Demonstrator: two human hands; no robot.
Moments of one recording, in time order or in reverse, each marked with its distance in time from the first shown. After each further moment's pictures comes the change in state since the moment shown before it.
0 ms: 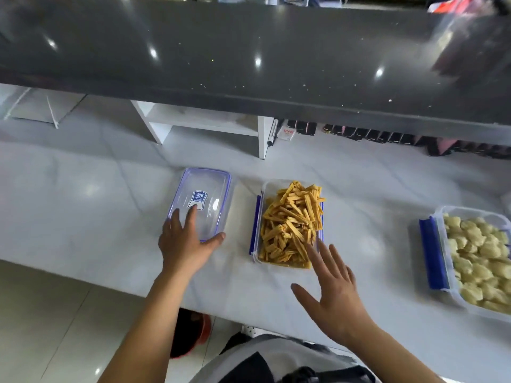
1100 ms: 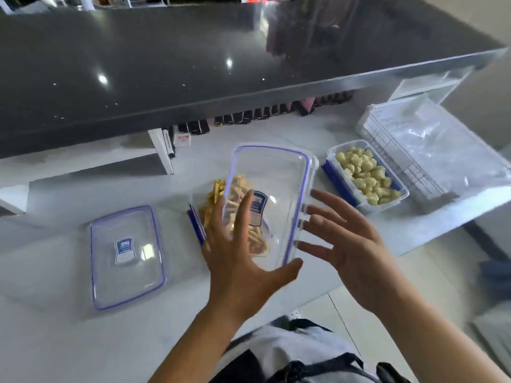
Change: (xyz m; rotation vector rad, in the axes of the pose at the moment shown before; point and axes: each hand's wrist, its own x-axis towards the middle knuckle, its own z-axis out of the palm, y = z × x) left_hand -0.088 0.103 -0.022 -0.495 -0.275 0.855; right_hand -0.056 -0.095 -0.073 1.343 0.639 0.292
